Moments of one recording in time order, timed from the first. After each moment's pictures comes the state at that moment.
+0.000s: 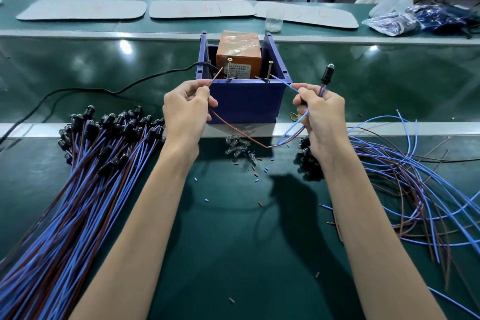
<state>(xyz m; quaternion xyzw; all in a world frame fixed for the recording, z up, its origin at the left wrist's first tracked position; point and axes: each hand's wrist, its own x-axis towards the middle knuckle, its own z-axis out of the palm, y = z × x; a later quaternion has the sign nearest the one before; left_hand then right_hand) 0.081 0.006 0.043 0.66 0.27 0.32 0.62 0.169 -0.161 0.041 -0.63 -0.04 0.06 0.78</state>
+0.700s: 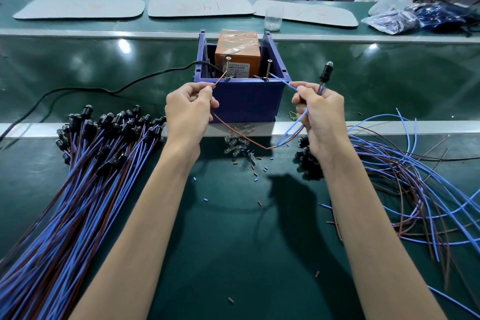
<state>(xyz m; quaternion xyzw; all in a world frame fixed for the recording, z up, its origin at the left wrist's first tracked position) 0.081 0.002 0.042 0.66 0.28 0.31 0.62 0.166 -0.161 0.045 -0.63 -0.04 0.06 0.78</state>
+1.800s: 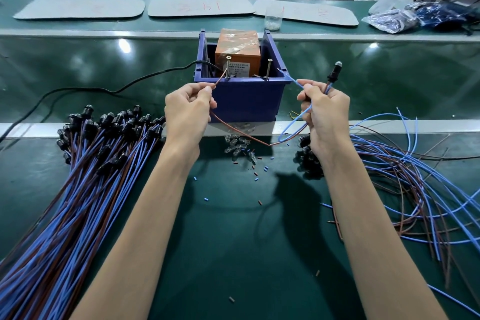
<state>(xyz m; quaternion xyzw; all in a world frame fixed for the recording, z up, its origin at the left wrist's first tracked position) 0.079 0.002 0.042 0.66 0.28 0.31 0.63 0.166 -0.162 0.045 -0.61 -0.01 0.03 0.79</state>
